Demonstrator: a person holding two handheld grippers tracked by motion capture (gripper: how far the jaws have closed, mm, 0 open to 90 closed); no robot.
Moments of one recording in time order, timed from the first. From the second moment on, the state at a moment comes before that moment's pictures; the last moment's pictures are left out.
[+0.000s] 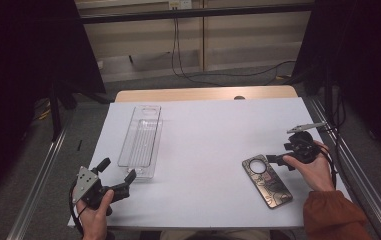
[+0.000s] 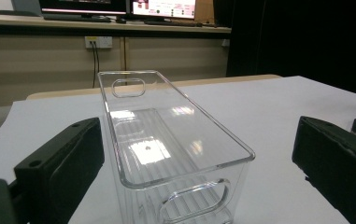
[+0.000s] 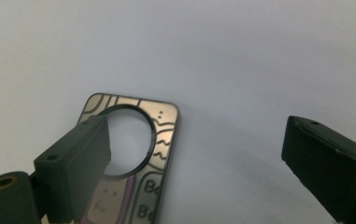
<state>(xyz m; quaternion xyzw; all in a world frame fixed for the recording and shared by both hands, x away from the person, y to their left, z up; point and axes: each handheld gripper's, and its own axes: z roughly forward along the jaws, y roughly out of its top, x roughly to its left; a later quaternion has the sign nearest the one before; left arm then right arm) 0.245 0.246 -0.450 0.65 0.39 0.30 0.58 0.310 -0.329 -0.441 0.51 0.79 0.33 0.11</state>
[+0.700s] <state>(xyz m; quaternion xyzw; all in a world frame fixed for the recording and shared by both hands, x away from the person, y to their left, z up) 0.245 0.247 -0.450 0.65 0.39 0.30 0.58 0.285 -0.304 -0.447 0.50 0.81 0.29 0.05</state>
